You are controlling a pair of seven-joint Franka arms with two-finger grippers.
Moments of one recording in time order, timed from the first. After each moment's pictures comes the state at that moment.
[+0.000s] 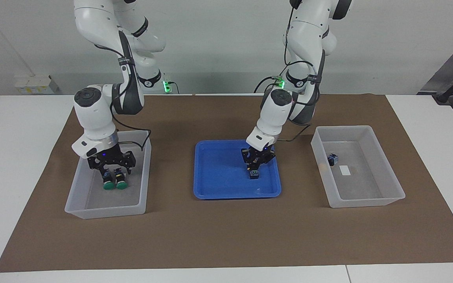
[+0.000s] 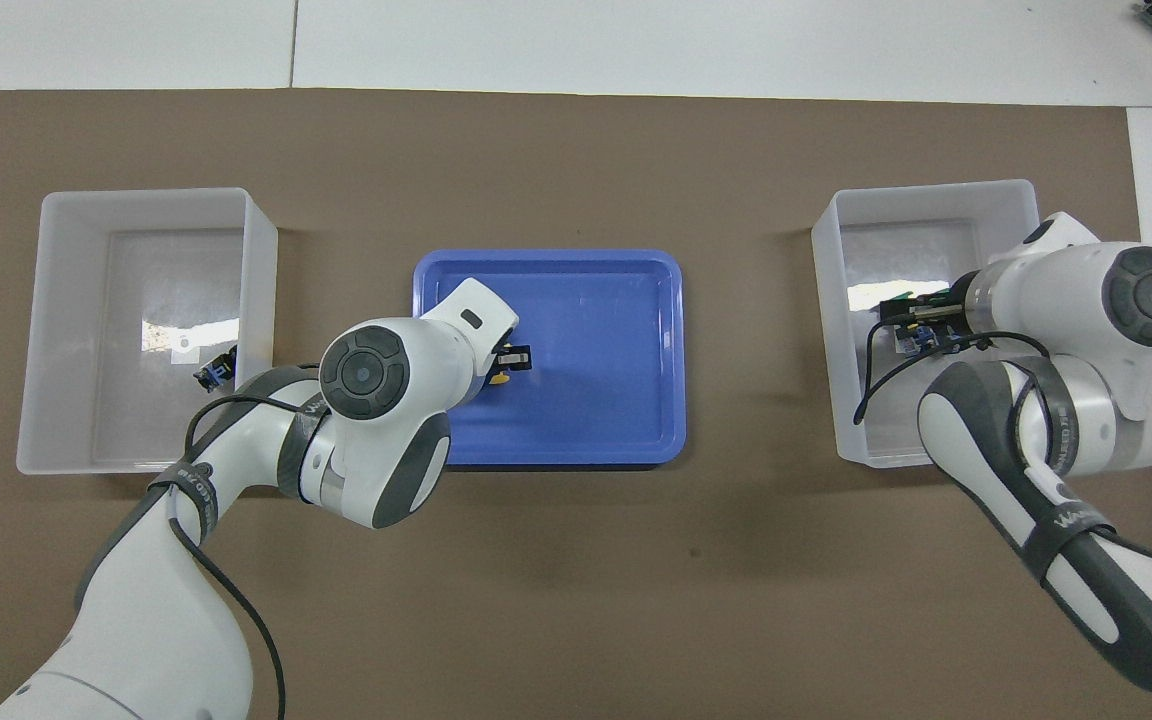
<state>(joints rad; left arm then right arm) -0.47 0.32 -0.09 -2.06 -0.10 2.64 -0.46 -0.16 0.18 0.15 -2.07 -0.16 2.45 0.07</state>
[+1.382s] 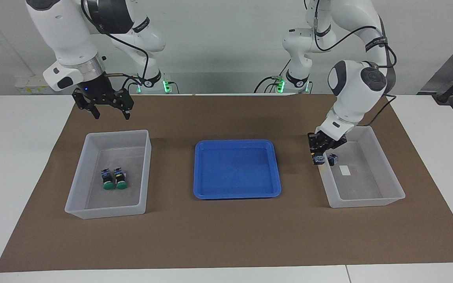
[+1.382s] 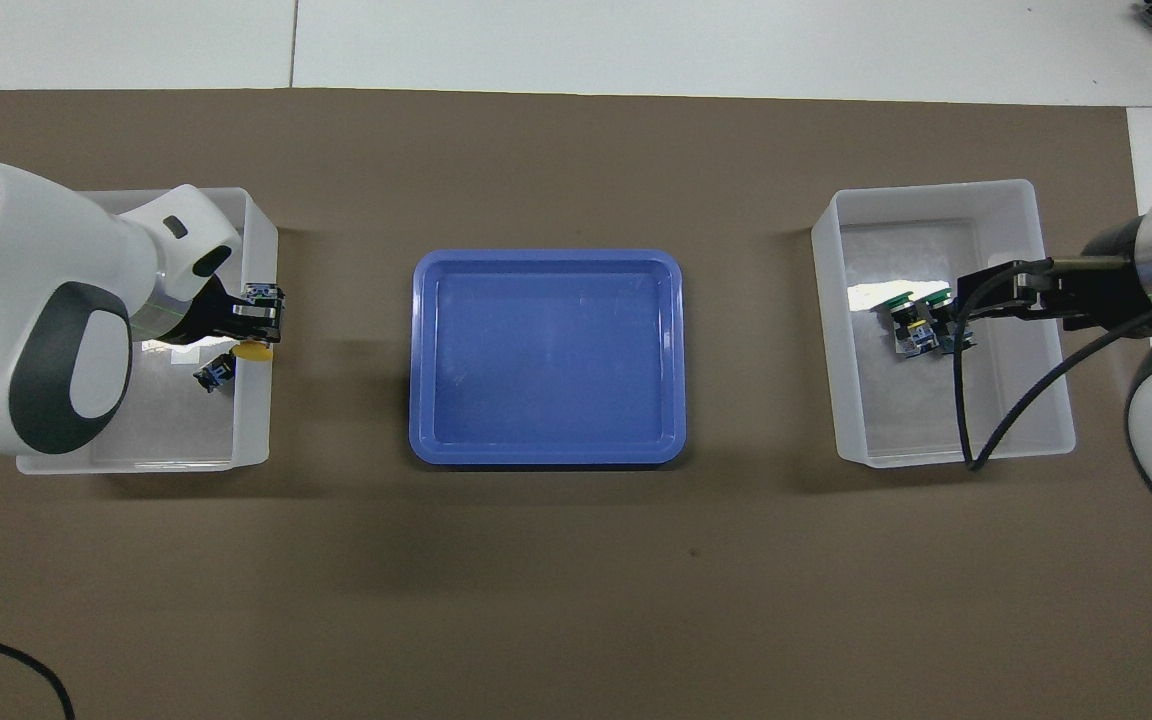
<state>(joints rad) -0.08 0.12 -0.05 -1.92 -0.10 2.04 0.04 -0.12 -0.01 0.19 -1.65 0.02 1.68 0.14</state>
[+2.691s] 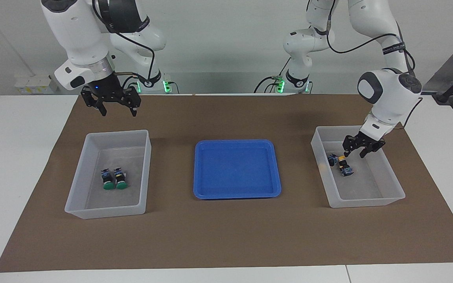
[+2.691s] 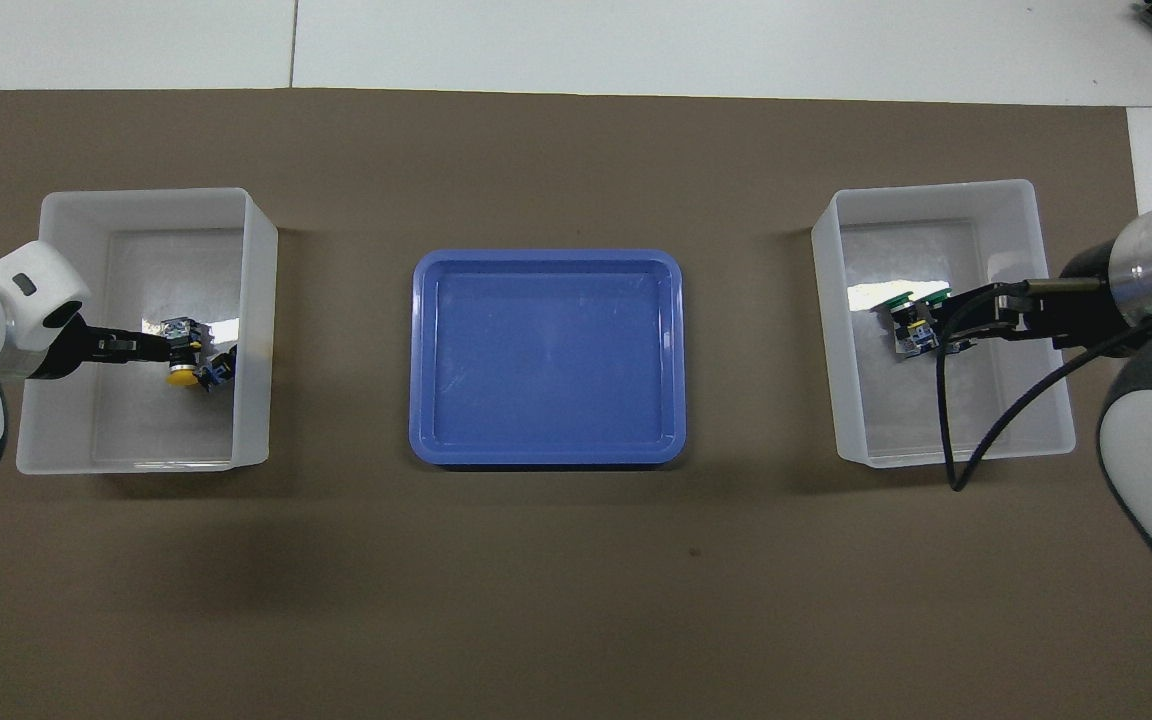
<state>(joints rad) 0.14 0.08 -0.05 -2.10 -0.10 2.26 0.27 0.00 -0.03 0.08 -1.68 0.01 1.66 0.15</state>
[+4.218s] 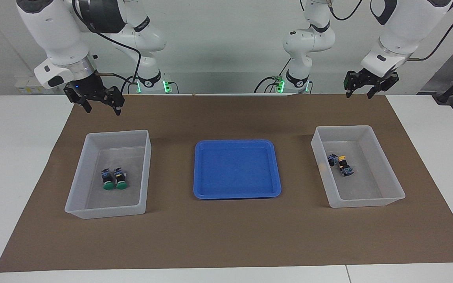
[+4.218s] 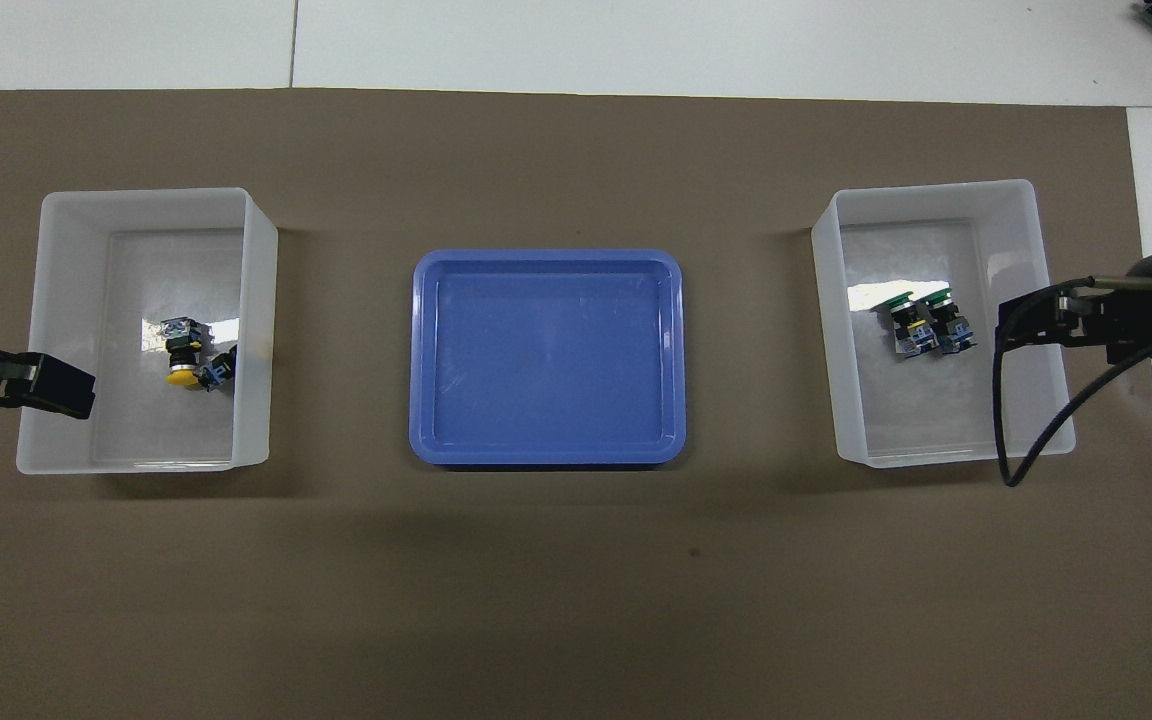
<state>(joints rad) 0.08 -0.08 -0.17 -1.64 0.05 1.43 0.08 -0.05 -0.03 0.07 -1.67 -0.01 1.61 0.15</state>
